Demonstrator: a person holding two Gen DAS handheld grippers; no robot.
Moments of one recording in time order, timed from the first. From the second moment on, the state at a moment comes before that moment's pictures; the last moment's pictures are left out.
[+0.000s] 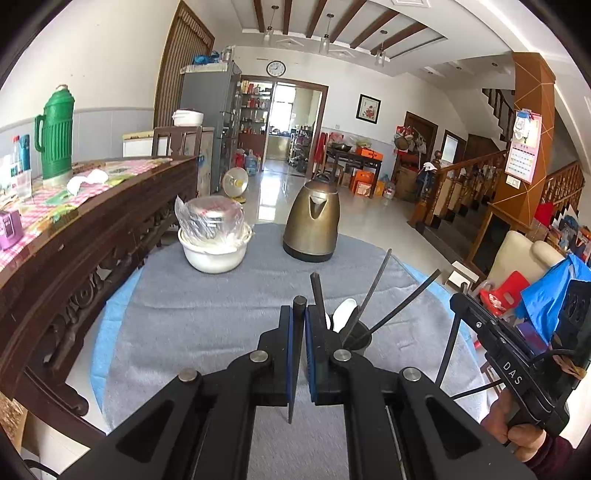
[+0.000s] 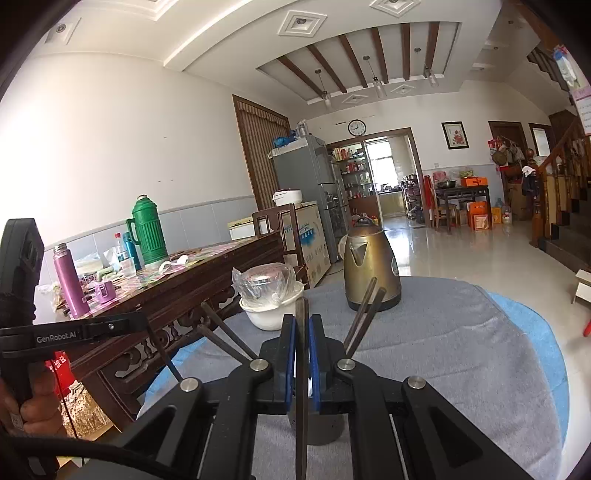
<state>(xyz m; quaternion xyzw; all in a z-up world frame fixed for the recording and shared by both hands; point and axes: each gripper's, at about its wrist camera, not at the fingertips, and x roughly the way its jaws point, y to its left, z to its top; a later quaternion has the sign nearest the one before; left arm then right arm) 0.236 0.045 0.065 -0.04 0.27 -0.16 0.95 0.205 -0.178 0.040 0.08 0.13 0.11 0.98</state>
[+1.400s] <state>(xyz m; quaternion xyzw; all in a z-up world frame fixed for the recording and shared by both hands) 0.285 0.046 0.172 -0.03 0.13 -0.19 0.97 0.272 -0.147 0.132 0.07 -0.04 0.02 1.00</state>
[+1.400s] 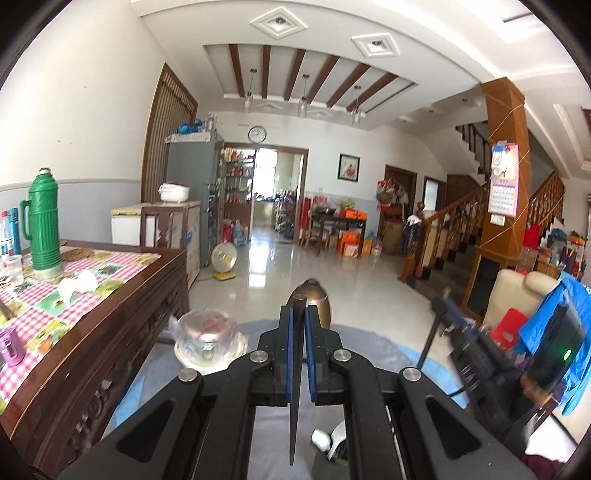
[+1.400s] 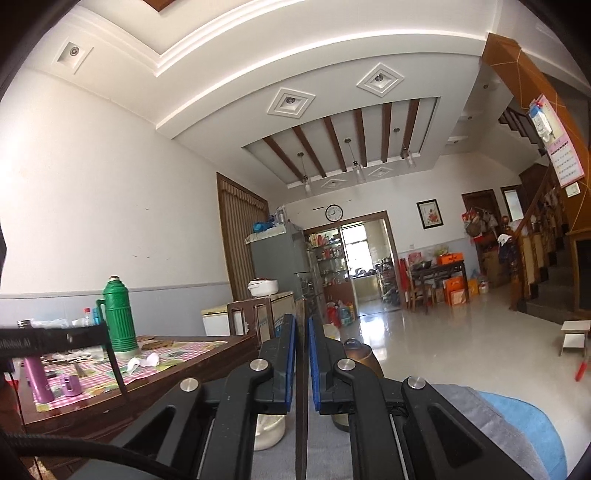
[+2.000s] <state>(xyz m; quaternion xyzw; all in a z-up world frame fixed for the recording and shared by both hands) 0.334 0.001 0.153 -0.05 0.14 -0.26 0.96 0.307 -0.171 0.093 0.09 0.01 -0.02 1.00</state>
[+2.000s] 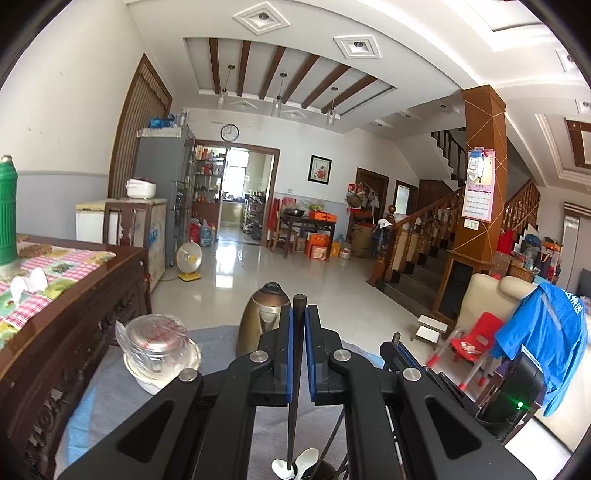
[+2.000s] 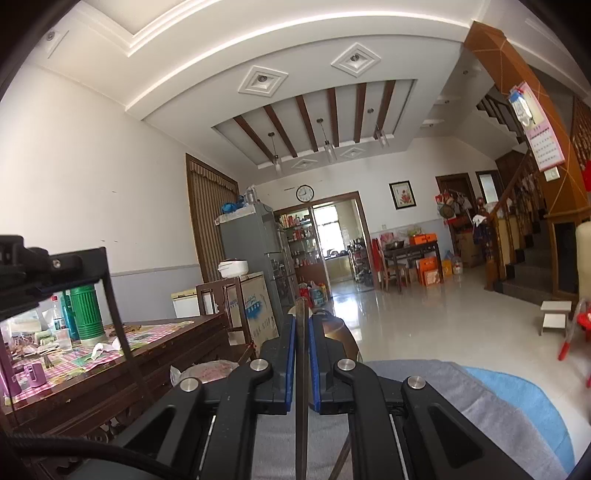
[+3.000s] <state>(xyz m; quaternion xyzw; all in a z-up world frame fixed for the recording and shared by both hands) 0.359 0.017 0.108 -0.06 0.26 -0.31 0.91 0.297 -0.179 0.070 0.13 0.09 0.01 0.99</state>
